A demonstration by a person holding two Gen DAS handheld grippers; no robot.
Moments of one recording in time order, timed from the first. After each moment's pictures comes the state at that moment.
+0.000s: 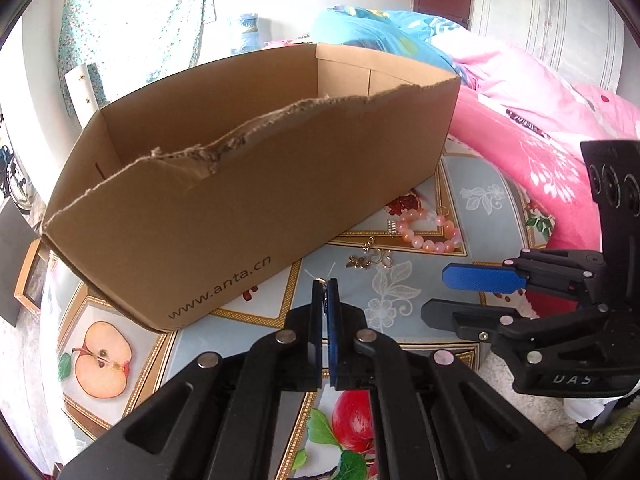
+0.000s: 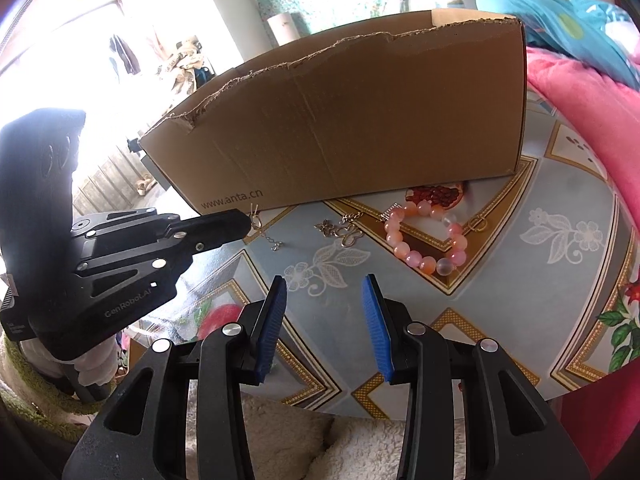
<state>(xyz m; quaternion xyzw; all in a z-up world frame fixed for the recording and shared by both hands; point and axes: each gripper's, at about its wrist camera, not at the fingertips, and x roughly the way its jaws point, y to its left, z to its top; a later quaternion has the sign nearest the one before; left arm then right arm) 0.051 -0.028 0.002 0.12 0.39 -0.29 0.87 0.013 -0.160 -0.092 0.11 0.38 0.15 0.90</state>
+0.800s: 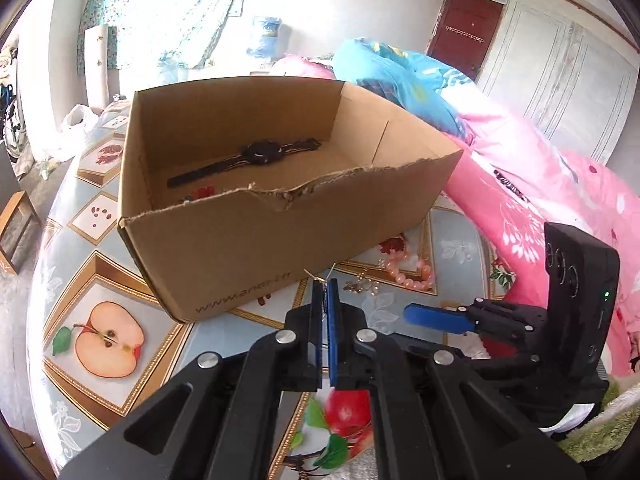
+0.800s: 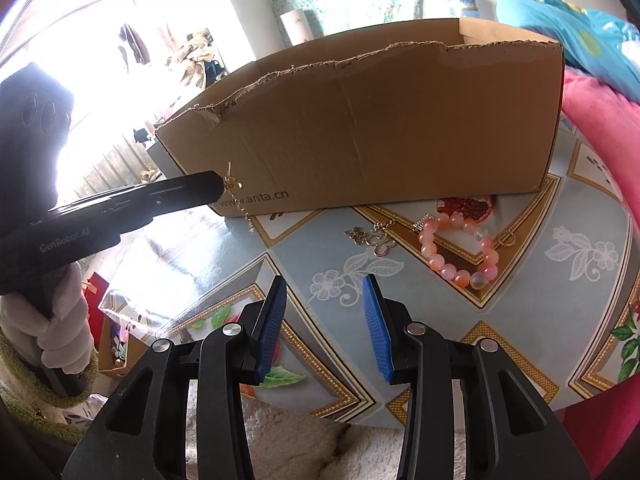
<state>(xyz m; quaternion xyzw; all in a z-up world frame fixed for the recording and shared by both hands) 0.056 0.007 0.025 0.02 0.40 -0.30 0.86 0.024 -0.113 -0.089 0.09 0.38 0.16 0.91</state>
